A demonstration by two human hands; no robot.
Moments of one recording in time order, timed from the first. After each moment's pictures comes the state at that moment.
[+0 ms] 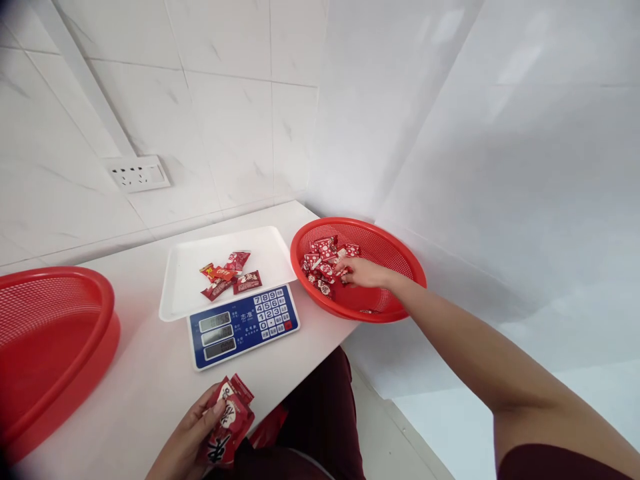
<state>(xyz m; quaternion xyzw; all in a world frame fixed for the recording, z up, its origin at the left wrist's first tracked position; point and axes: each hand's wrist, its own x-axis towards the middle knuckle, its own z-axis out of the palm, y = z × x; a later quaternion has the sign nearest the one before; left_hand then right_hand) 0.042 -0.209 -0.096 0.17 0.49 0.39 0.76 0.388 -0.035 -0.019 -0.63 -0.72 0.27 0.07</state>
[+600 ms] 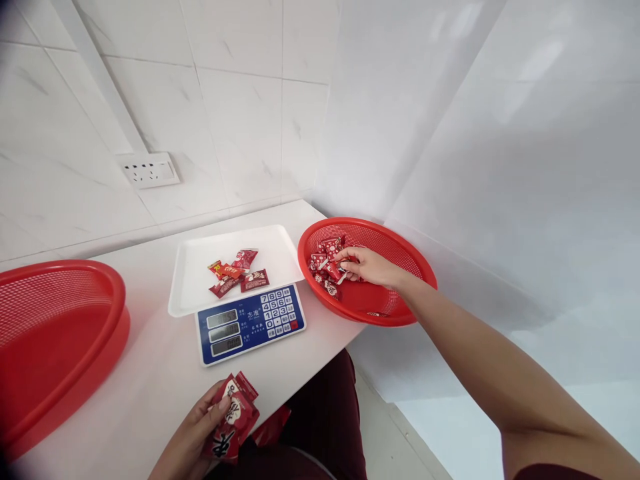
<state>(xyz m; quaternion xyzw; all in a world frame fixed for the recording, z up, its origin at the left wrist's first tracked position) 0.040 -0.210 -0.096 0.15 0.49 0.39 0.76 0.362 -0.046 0.010 -0.64 -0.61 0.41 0.21</state>
